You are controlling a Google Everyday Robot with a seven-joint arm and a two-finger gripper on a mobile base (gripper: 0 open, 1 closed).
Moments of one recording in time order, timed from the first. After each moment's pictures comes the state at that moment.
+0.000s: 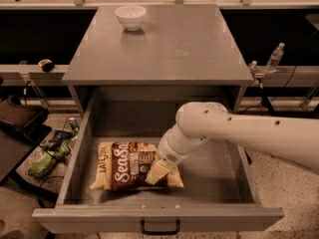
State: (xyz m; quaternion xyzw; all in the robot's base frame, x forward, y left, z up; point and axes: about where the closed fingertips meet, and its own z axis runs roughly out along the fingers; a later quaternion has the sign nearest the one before) arm 0.501 0.008 0.617 -0.59 0.77 0.16 0.17
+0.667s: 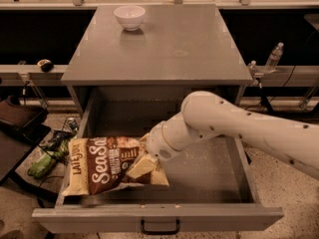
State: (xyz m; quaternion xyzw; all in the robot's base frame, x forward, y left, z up) arm 0.472 0.060 0.696 -0.61 0.70 0.26 0.26
